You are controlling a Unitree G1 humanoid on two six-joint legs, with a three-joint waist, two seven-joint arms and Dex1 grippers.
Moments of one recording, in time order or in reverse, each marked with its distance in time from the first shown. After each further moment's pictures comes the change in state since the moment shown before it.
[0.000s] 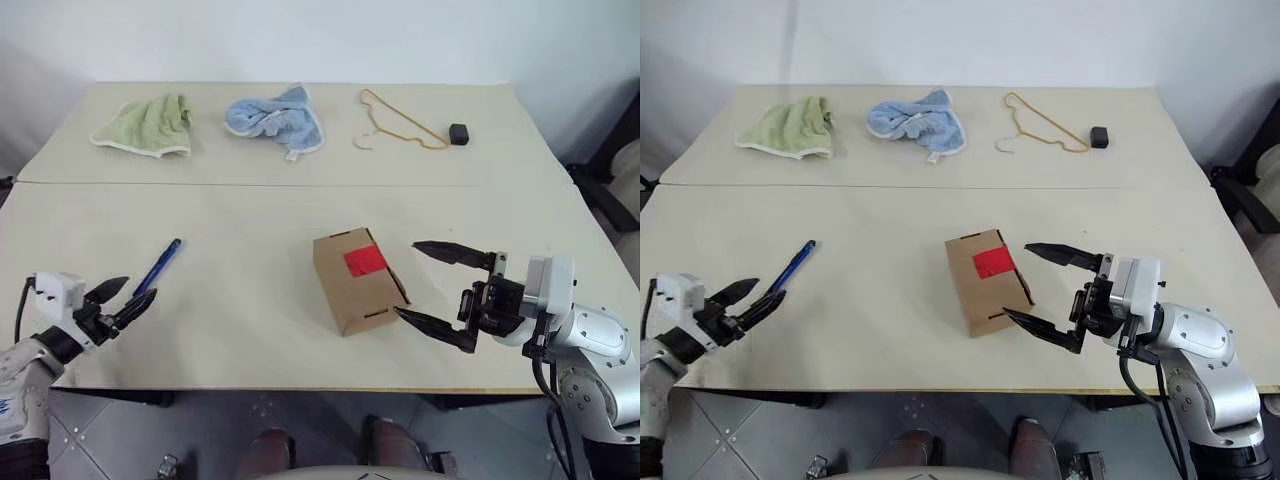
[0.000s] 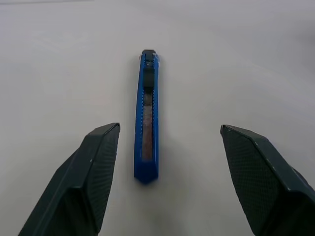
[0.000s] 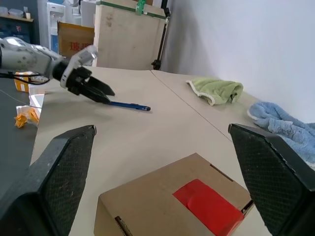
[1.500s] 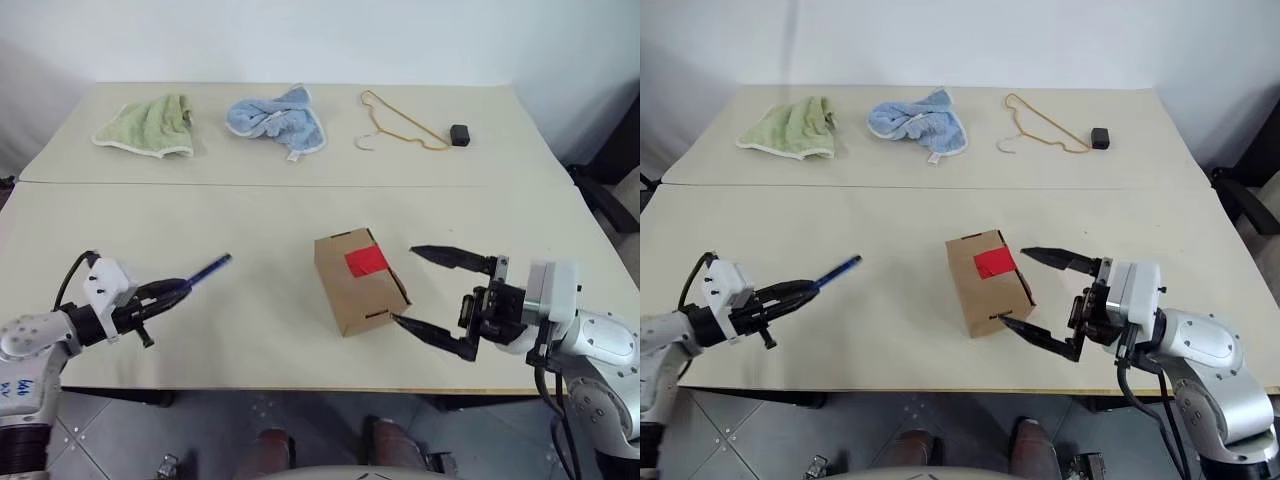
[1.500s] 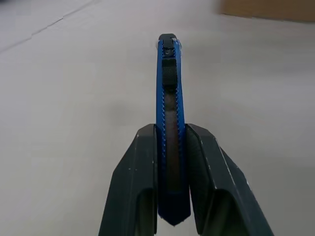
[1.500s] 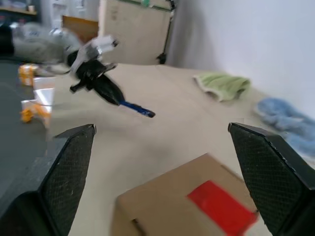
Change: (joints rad) left arm 0.049 0.191 -0.192 -0.303 0.046 -0.134 -0.268; right arm 0.073 -0.074 -0.004 -0.139 0.047 0.084 -0.042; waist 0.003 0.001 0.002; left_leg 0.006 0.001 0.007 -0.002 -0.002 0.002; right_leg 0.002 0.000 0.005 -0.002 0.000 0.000
